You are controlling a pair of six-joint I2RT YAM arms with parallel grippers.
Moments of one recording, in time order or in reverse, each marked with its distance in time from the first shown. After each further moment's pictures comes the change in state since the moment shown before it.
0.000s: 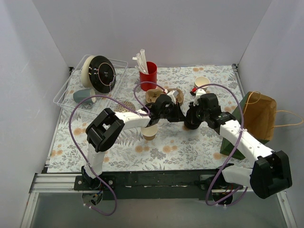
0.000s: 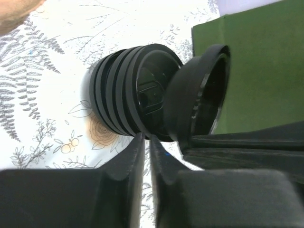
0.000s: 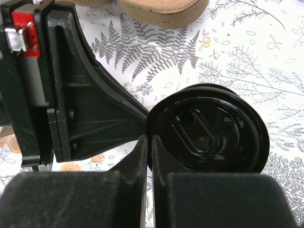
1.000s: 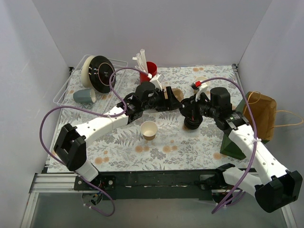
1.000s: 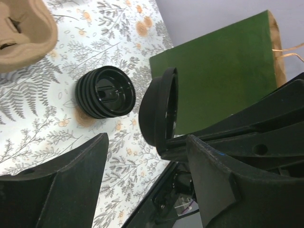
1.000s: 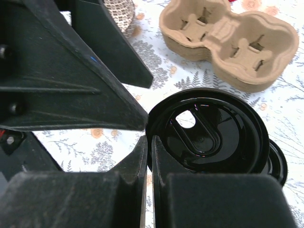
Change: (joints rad) left arm 0.052 -0.431 -0.020 -0.292 -0.082 0.034; right arm 0.006 -0.157 0.144 -0.072 -0.315 -0.049
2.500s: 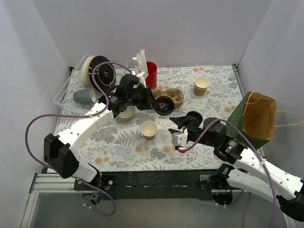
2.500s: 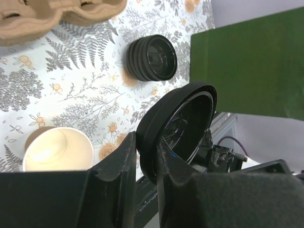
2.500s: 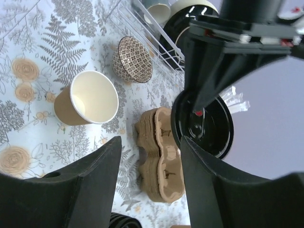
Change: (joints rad) left arm 0.147 -0.123 0.089 -0.440 0.059 0.077; right arm 0.447 -0.318 -0.297 0.274 0.100 -1.038
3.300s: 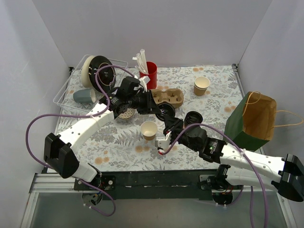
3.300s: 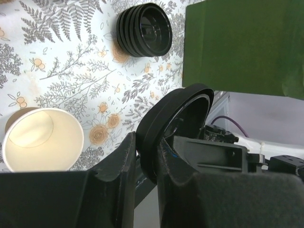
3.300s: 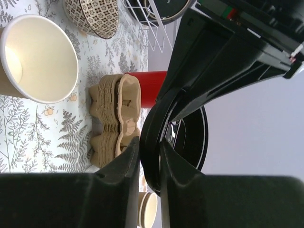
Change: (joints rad) left arm 0.003 -0.001 -0.032 -0.031 0.117 -0.021; right arm 0.233 0.235 -0.069 0.285 0.528 -0.304
